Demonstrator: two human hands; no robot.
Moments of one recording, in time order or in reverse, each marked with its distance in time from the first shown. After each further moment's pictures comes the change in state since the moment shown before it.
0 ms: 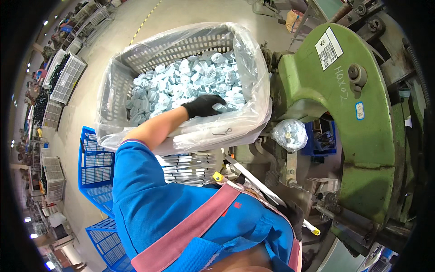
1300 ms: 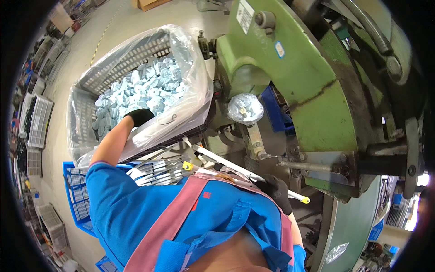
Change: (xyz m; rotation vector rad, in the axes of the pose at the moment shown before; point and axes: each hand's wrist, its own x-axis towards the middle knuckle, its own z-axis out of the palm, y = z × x) left_hand -0.054 -0.029 -0.029 0.374 -0.580 -0.270; right_hand -0.015 -0.001 -0.011 0.175 0.091 0.120
